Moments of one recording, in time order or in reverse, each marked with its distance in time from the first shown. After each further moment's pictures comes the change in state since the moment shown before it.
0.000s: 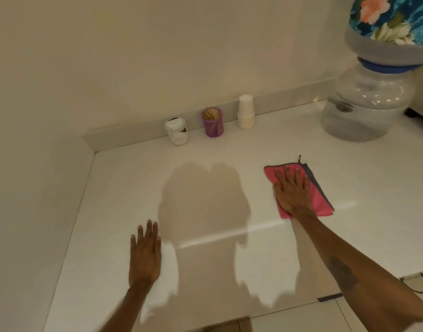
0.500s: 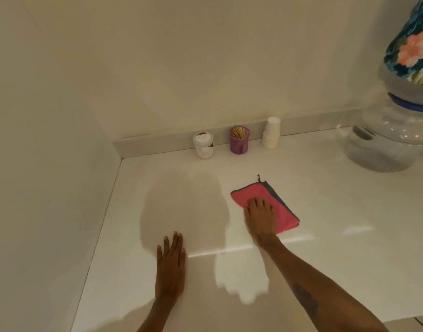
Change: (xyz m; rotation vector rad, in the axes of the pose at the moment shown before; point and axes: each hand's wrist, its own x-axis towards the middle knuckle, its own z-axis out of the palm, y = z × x) left_hand 0.000 -0.002 -0.011 -0.244 -0.023 -0.023; right_hand -0.035 -0.177 0.020 0.009 0.211 -0.166
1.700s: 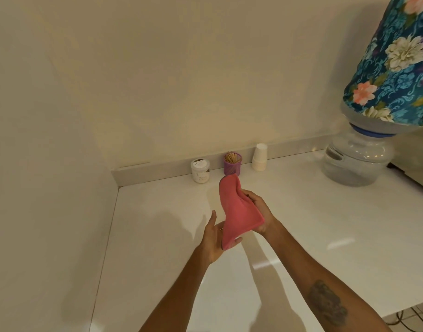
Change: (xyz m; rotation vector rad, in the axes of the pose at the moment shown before) left_hand 0.106 0.129 -0.044 -1.510 -0.753 -0.530; right_hand 0.036 -0.057 -0.113 2.084 -0.629 0.506
